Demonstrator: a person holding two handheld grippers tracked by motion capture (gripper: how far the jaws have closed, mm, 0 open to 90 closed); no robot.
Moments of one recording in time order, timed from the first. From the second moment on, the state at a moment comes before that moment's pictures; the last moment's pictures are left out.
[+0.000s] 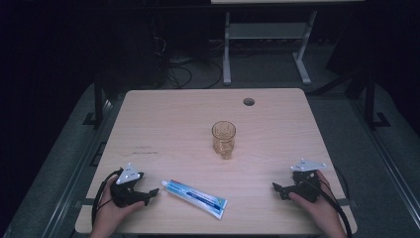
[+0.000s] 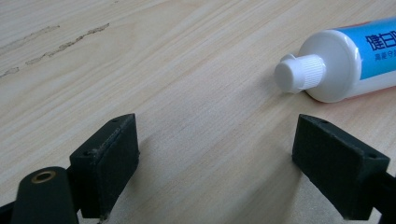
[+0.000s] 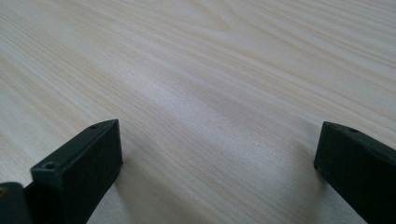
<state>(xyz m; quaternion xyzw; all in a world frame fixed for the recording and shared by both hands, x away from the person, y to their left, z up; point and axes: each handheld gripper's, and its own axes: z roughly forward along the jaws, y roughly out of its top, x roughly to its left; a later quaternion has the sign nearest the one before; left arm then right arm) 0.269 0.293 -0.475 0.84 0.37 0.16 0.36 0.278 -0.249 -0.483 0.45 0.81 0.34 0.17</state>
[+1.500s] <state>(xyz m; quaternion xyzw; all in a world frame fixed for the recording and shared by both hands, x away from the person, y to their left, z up) 0.247 0.243 -0.434 0.85 0.28 0.06 0.44 0.278 -0.249 -0.483 0.45 0.81 0.34 0.17</state>
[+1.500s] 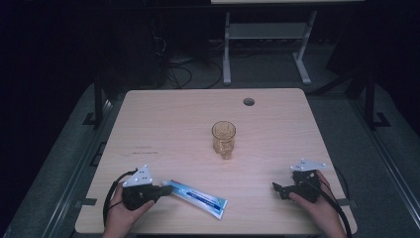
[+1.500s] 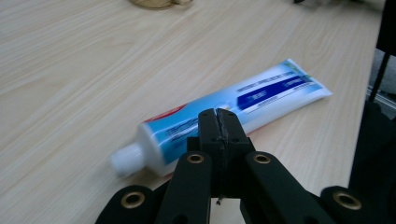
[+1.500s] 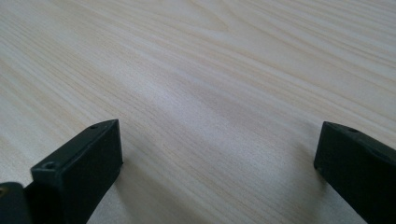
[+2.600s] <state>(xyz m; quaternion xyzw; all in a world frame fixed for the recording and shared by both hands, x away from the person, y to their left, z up) 0.237 0.157 -0.451 0.89 0.19 0.00 0.42 0.278 -0.249 -0.483 0.45 0.81 0.34 0.17</state>
